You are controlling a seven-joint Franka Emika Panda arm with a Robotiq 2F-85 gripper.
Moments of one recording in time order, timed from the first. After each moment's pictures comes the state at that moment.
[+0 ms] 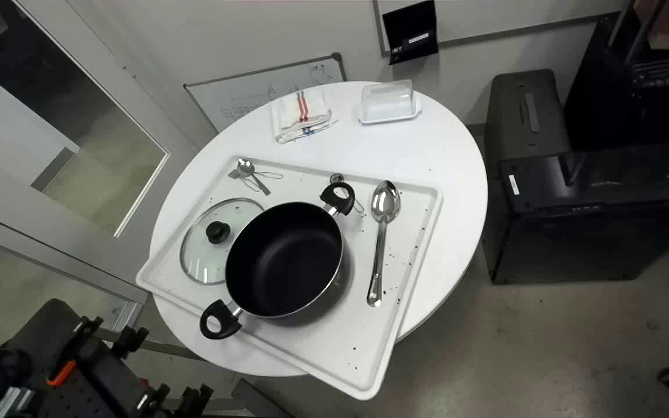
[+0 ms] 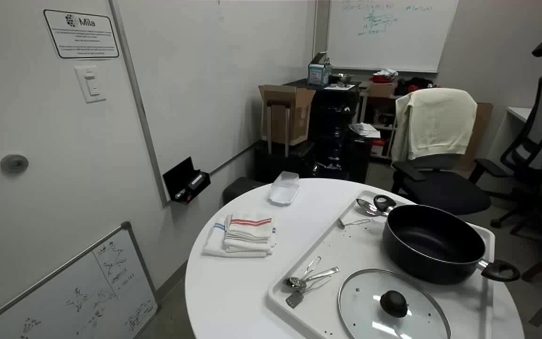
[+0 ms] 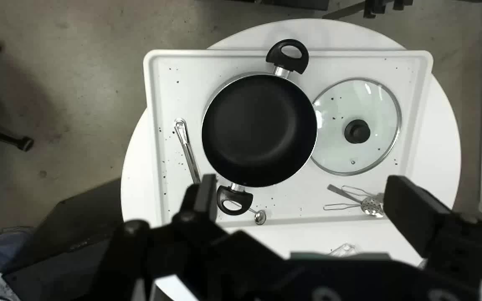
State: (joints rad) arm -0.09 -0.43 -0.34 -2.23 -0.07 1.76 -0.47
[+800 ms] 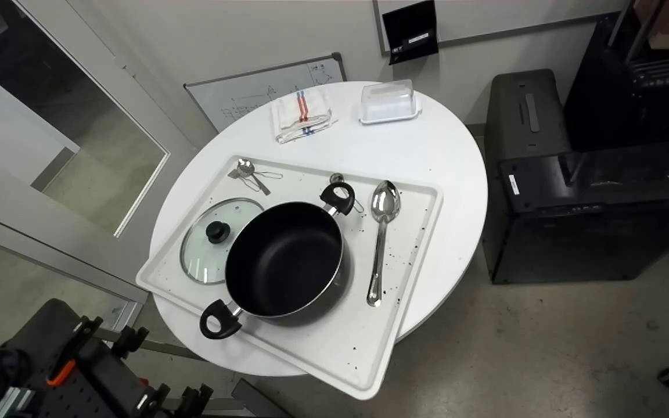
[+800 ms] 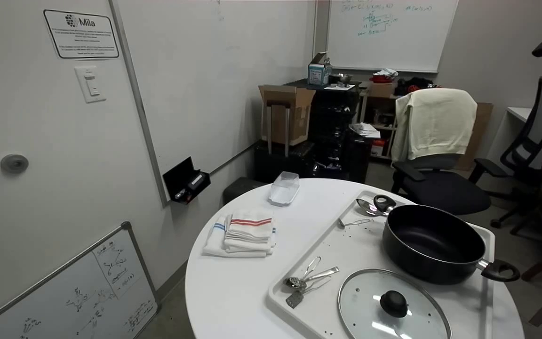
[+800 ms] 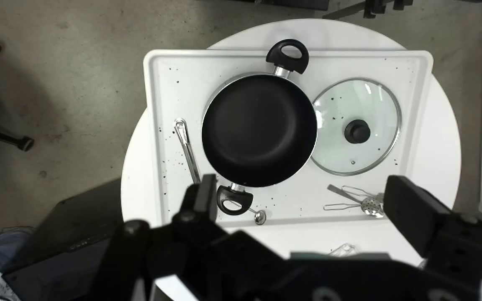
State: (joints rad) arm -0.09 -0.43 -0.33 -2.23 -0.07 1.76 -0.47
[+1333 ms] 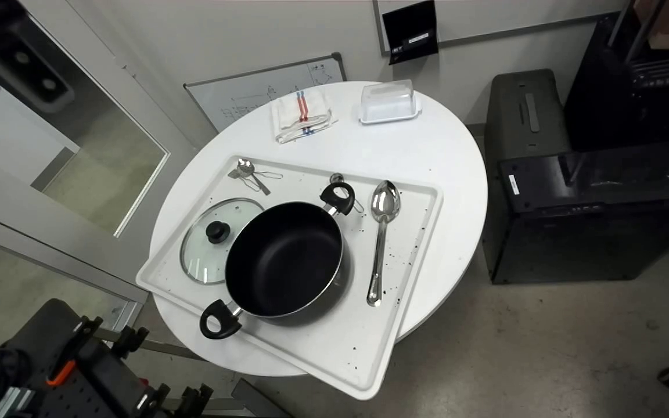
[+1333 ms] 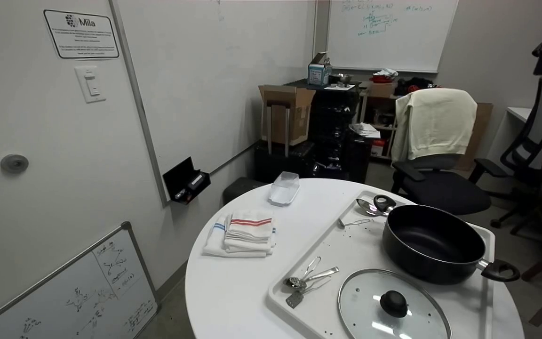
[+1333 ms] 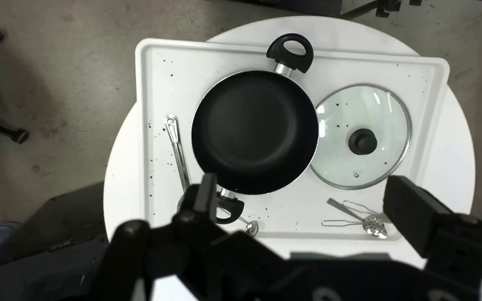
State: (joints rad) arm -0.09 -0.37 -0.25 -2.30 -0.07 1.88 -0.45
